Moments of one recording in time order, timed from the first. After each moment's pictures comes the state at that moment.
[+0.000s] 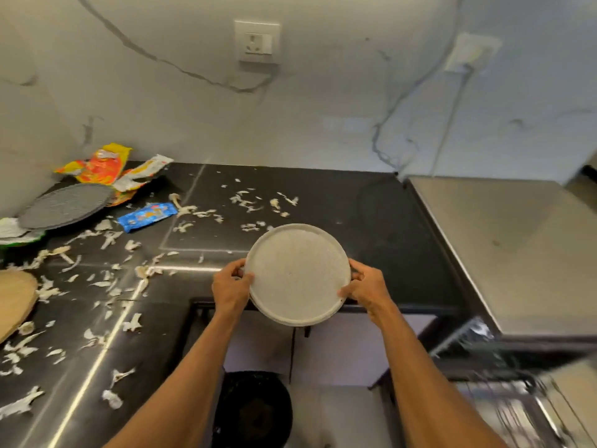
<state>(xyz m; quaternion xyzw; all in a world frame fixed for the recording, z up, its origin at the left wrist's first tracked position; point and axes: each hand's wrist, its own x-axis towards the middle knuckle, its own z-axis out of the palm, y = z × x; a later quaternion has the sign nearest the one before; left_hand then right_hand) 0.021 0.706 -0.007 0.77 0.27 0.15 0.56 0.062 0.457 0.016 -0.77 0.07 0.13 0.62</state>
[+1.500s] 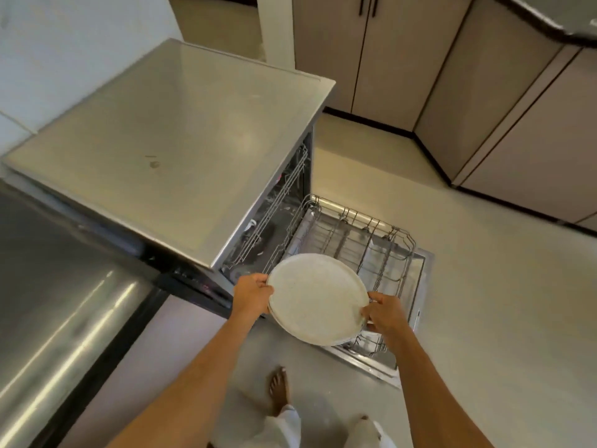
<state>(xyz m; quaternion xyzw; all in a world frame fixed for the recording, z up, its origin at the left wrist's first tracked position) 0.018 0.181 -0.118 0.85 -0.12 -0.36 0.37 -0.197 0.055 -0.145 -0.45 0.65 -0.05 0.62</state>
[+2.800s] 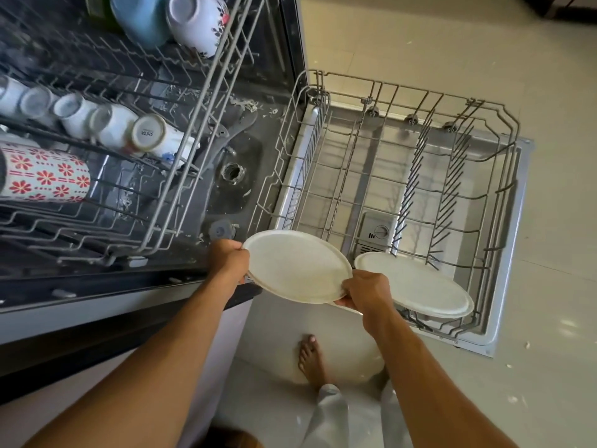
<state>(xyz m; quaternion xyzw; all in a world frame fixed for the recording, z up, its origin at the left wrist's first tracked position) 0.133 0.110 -0.437 0.91 -0.10 -0.37 0.17 -0.078 0.057 -0.466 -0.22 0.70 -0.04 0.68</state>
